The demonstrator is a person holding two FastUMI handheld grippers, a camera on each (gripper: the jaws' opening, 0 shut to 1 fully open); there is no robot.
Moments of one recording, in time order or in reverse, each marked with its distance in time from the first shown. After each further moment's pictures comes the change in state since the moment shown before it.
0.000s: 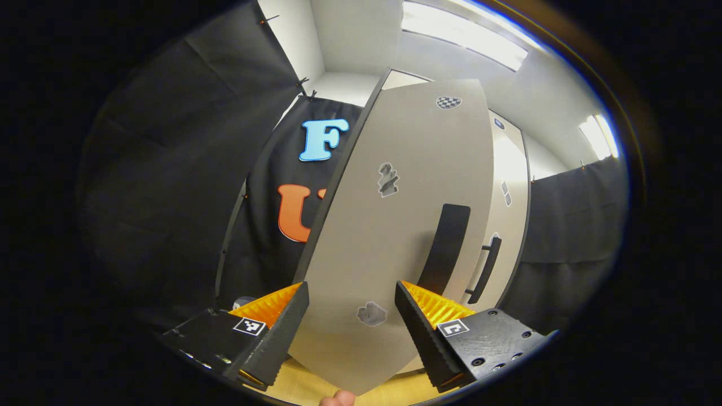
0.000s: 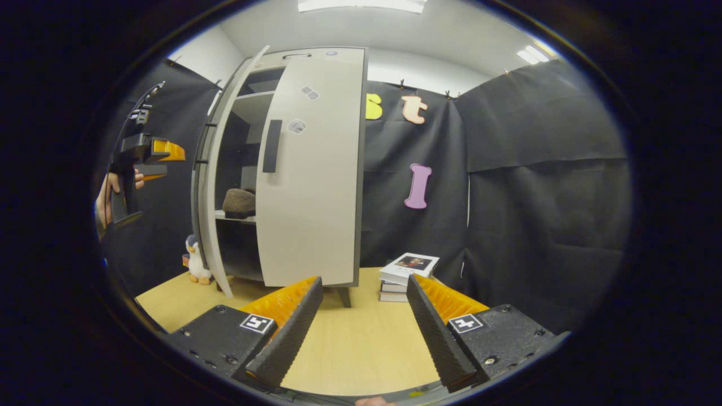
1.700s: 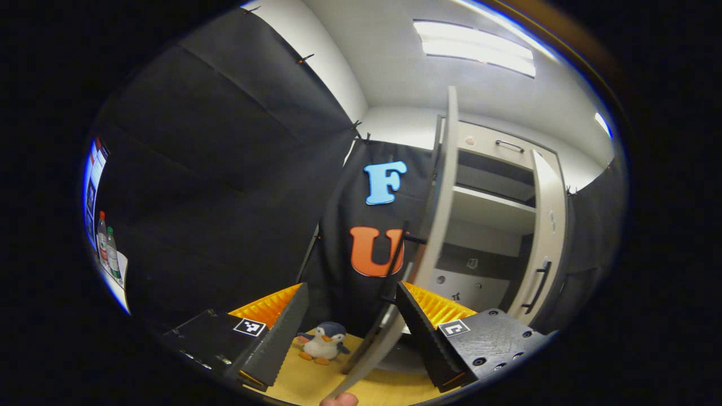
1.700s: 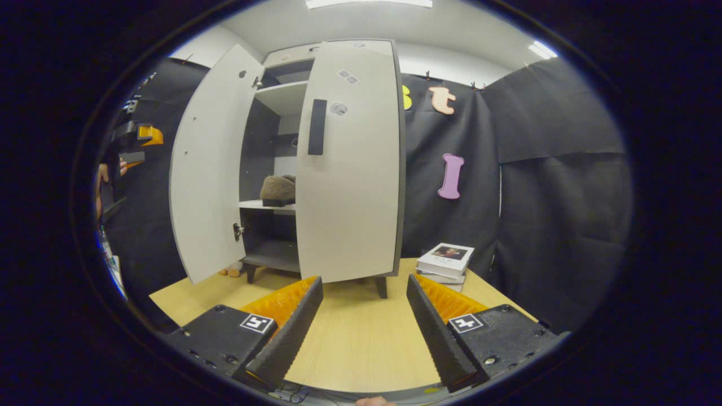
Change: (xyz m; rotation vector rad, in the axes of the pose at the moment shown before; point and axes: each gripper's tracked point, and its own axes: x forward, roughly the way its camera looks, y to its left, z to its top) left arm -0.063 0.139 0.070 0.028 -0.142 0.327; right arm -0.003 0.064 -0.022 -0.030 0.044 0.154
